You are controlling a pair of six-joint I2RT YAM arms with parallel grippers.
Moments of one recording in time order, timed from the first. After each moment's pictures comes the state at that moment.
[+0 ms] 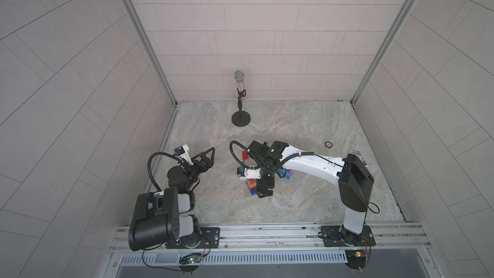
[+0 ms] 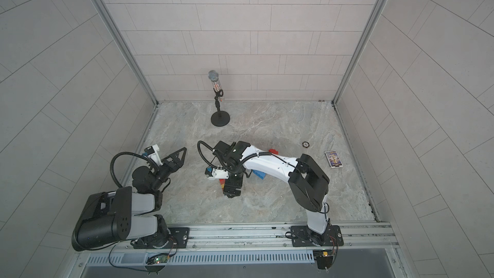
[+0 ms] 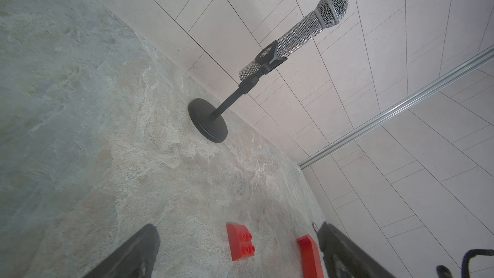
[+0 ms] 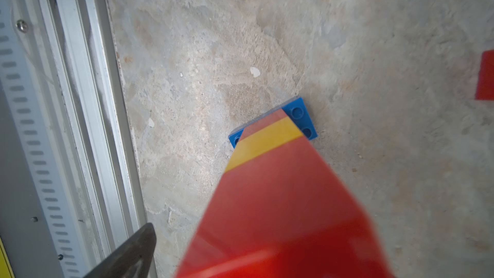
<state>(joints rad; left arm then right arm) 0.24 1.34 0.05 1.22 0.66 -0.77 0.94 1.85 1.49 -1.03 -0.22 -0.49</state>
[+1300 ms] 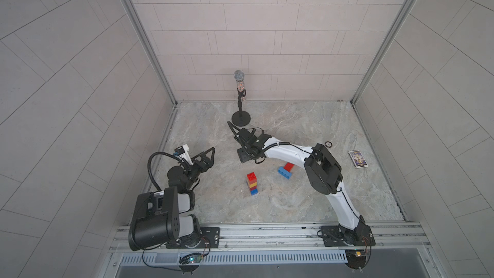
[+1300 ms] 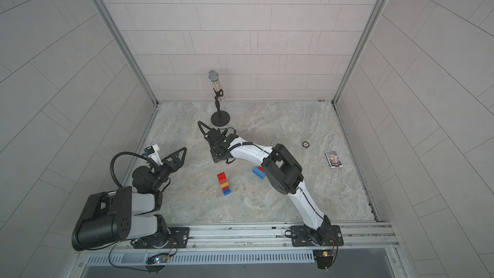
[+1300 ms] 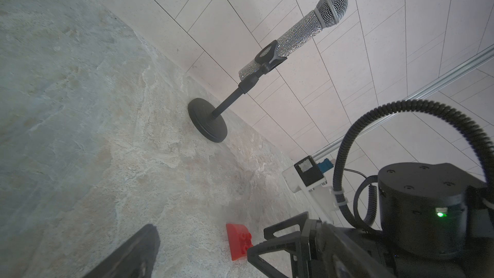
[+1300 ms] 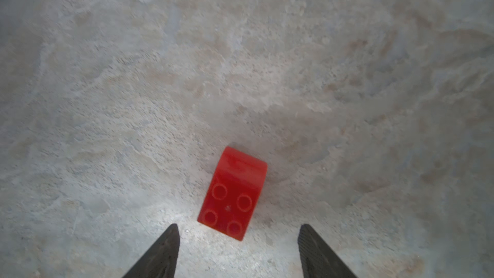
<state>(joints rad) 0.24 1.34 0.05 1.22 0.66 -0.77 0.86 2.23 1.82 -0.66 0.17 0.46</state>
